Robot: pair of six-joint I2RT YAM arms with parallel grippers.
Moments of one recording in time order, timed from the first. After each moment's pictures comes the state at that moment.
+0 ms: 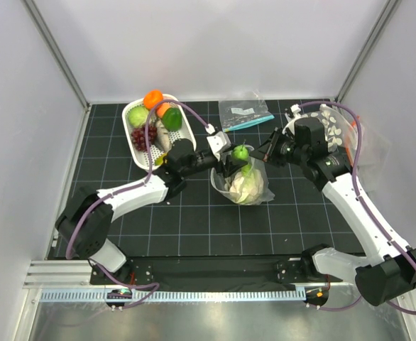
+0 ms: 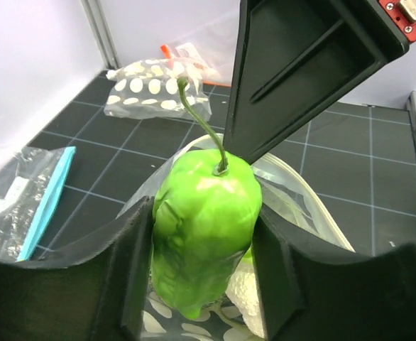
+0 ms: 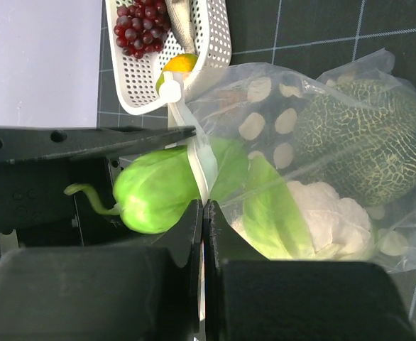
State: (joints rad) left arm -0.76 1.56 0.95 0.65 0.47 0.07; right arm 0.34 1.13 1.13 -0.54 -0.30 0.70
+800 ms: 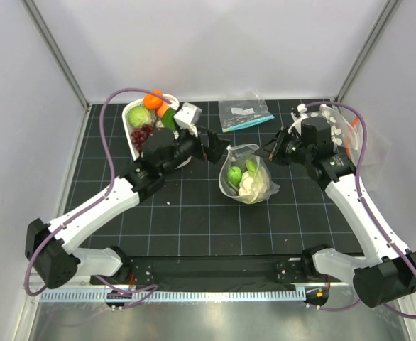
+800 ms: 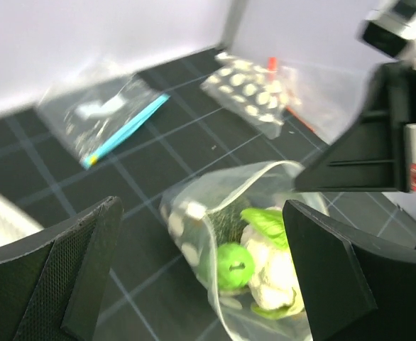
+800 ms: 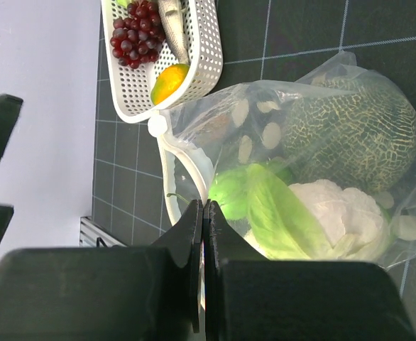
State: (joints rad) left arm -0.76 1.29 1.12 0.14 0.05 -0.19; right arm 0.27 1.12 1.11 -0.52 -0.35 0.68
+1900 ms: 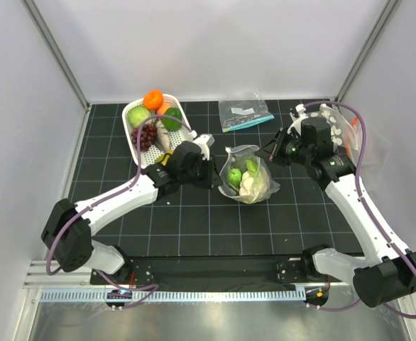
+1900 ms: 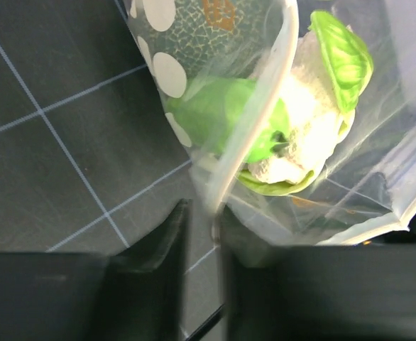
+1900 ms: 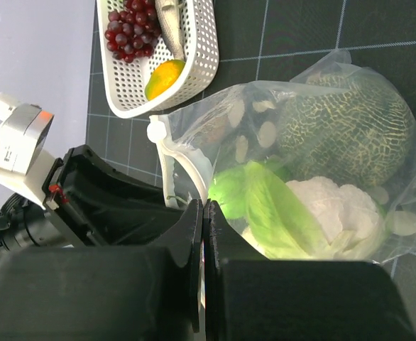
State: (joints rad) left arm -0.79 1.42 1.05 -0.24 0.13 -0.57; right arm 0.27 1.12 1.11 -0.53 -0.35 0.64
